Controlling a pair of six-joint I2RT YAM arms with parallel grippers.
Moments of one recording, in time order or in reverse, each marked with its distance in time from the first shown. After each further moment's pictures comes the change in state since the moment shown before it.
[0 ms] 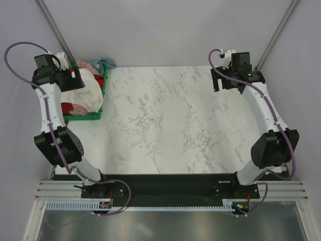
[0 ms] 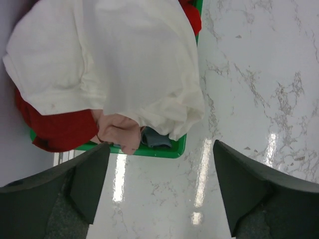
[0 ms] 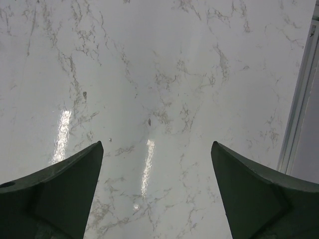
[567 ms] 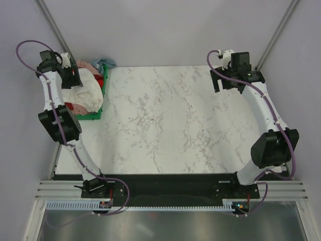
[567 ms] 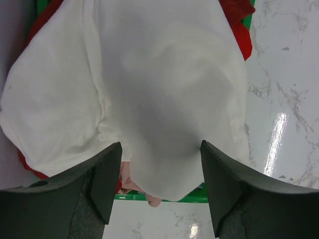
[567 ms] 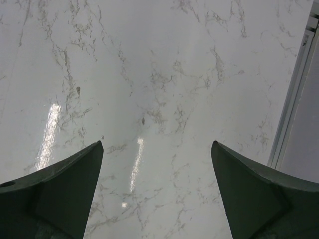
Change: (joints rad) left arm 0.025 0.437 0.417 -0.106 -0.011 0.062; right arm 0.000 0.008 0.000 -0.001 0.000 -0.073
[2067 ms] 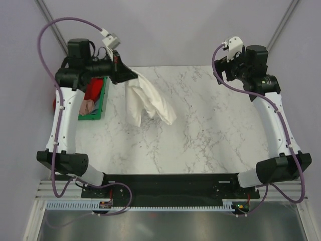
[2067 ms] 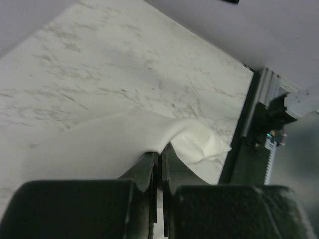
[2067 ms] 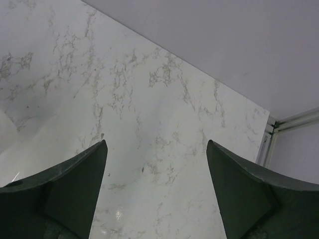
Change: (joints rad) left arm -0.488 -0.567 -0.159 0.077 0.748 -0.011; right arm 0.001 -0.171 0.027 0.140 -0.220 -0.134
